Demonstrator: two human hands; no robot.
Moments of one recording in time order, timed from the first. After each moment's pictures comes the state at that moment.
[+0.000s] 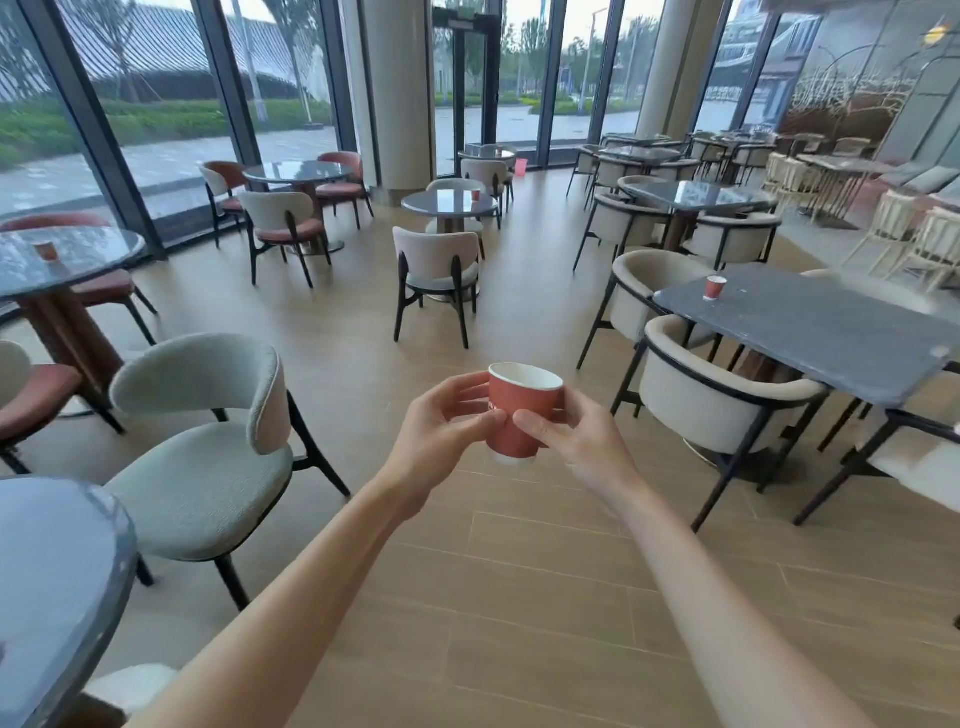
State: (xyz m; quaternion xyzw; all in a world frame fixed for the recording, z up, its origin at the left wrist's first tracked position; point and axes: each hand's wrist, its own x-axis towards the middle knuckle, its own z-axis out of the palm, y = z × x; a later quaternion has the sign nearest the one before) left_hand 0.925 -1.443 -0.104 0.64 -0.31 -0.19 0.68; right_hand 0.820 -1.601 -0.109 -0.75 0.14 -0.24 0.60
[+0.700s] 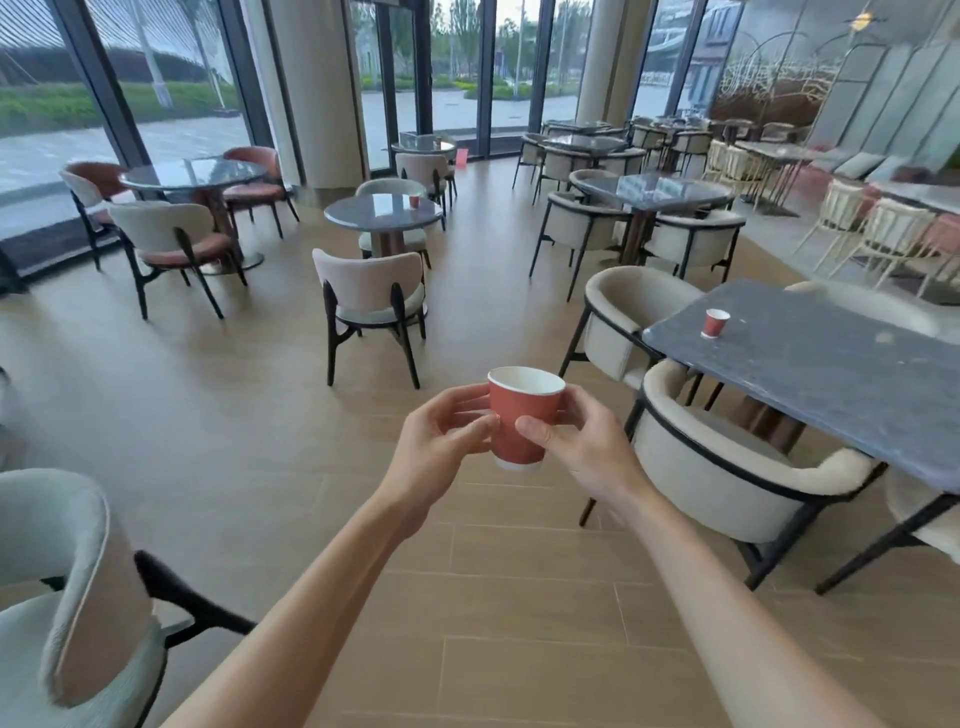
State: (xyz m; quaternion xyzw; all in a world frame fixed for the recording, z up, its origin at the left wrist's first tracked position) left_hand 1.295 -1.758 -0.104 0.61 -0.32 -0.24 0.68; right_hand 1.175 -1.905 -0.100 -0.76 0.20 -0.27 0.55
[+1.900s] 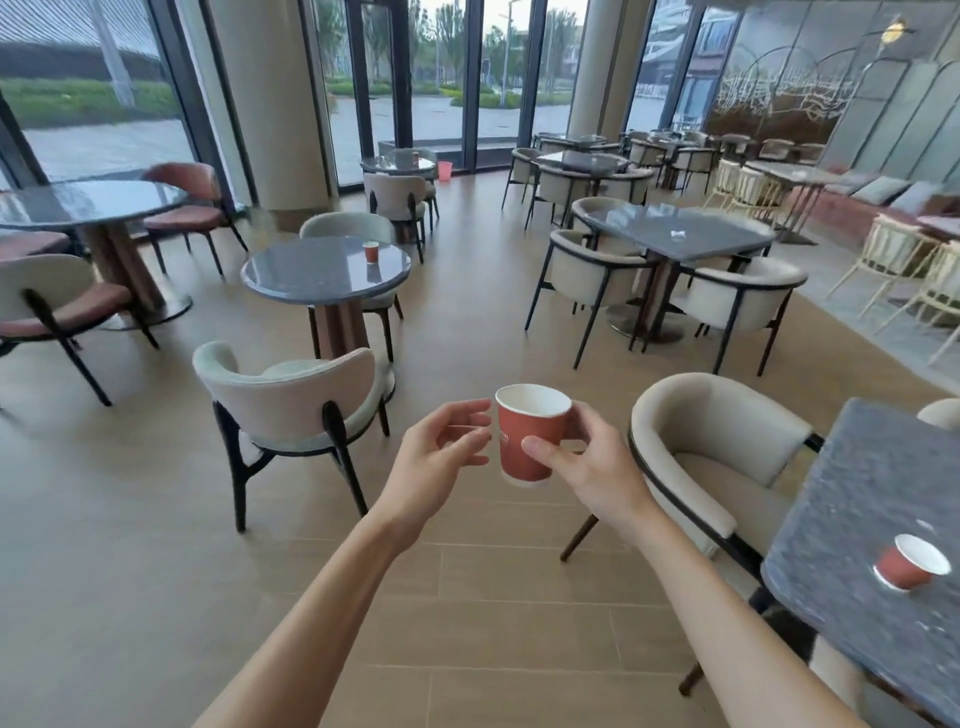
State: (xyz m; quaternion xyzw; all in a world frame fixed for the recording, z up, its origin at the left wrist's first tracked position) left_hand 1.911 -2.364 -0.129 0.62 -0.33 -0.25 0.67; right_hand 1.776 -2.515 -0.126 -0.79 0.24 -0.28 0.50
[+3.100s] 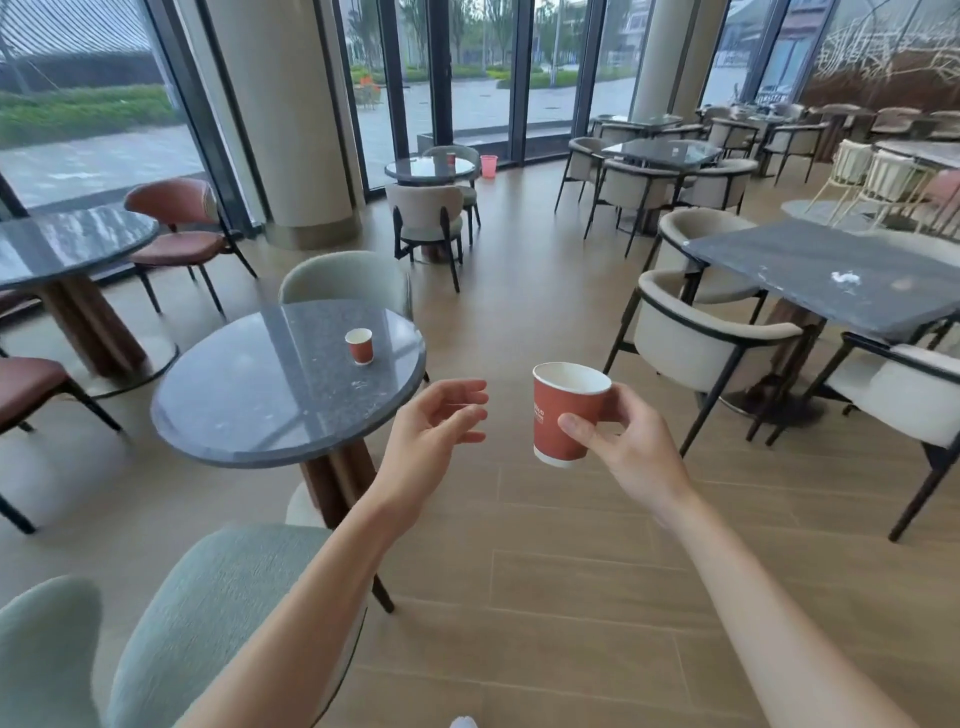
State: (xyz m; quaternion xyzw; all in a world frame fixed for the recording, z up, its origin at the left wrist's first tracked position) left_hand 2.574 -2.922 -0.134 0.64 -0.28 -0.19 0.69; right_hand 2.438 -3.105 -0.146 -0.77 0.23 -0.29 0.52
